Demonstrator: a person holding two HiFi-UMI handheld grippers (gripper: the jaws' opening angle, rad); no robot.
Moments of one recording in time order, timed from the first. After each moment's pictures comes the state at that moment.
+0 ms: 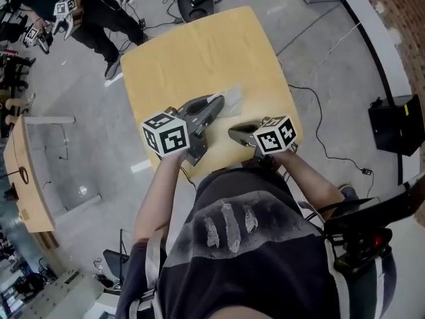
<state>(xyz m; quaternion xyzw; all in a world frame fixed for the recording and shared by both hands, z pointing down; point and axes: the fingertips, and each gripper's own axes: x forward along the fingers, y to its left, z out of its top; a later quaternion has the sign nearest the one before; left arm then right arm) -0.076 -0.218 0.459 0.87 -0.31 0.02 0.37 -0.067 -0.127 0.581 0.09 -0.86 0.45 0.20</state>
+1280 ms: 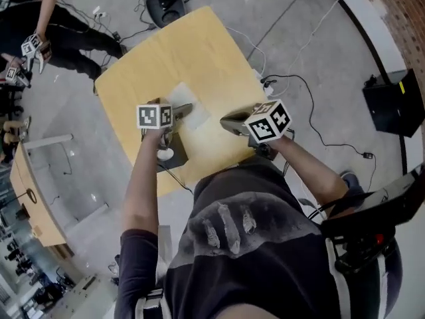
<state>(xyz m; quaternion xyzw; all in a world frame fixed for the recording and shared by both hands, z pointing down) -0.106 -0.276 0.664 0.72 -0.43 0.38 0.38 0.043 -0.186 0.587 0.10 -0.87 0.45 0.19</state>
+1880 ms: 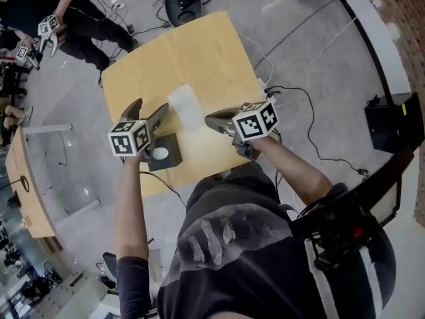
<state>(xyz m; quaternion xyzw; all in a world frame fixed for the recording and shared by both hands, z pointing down) -0.203 -0.277 0.537 0.75 -0.54 0.29 0.26 -0.053 -0.218 0.566 0.07 -0.87 0.47 0.11</state>
